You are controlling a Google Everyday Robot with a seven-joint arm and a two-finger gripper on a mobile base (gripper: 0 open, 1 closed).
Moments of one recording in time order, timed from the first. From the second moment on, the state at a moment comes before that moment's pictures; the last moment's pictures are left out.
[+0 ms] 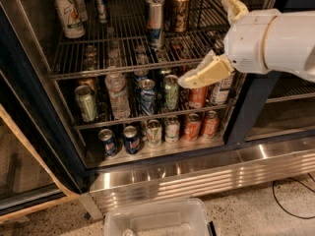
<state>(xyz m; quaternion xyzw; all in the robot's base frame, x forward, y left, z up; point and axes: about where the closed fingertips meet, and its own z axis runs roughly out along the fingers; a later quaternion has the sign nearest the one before) 0.533 -0.094 1.006 -0.50 0.65 0.03 0.57</state>
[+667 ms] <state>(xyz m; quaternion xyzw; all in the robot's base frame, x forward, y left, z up) 0.540 -0.057 1.035 -0.49 0.60 0.05 0.63</state>
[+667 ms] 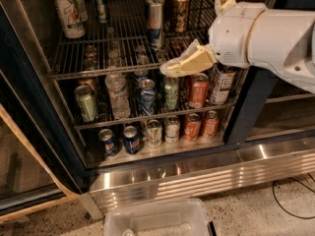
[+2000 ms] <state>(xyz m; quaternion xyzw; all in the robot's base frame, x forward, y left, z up) 0.565 0.034 1.035 -0.46 0.51 0.17 0.70</state>
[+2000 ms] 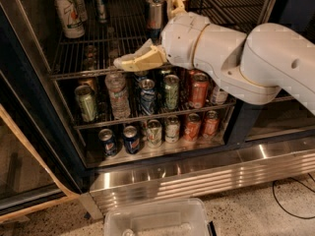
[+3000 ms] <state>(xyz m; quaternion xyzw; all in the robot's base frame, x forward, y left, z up) 0.596 0.086 1.038 -0.46 0.49 0.19 0.72</state>
